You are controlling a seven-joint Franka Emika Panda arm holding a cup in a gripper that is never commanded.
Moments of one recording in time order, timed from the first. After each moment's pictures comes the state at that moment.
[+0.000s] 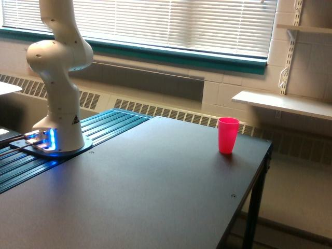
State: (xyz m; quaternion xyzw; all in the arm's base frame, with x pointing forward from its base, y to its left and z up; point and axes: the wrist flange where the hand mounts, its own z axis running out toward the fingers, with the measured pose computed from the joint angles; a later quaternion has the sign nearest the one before) arm 0.552 -0.046 0.688 -0.67 0.33 -0.62 0.25
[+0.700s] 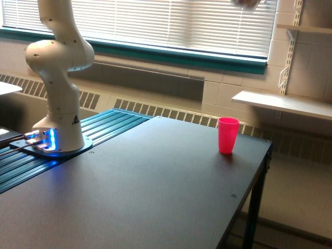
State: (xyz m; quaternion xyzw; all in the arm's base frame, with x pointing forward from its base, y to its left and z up) arm 0.549 -0.068 0.628 -0.74 0.45 -0.46 0.20
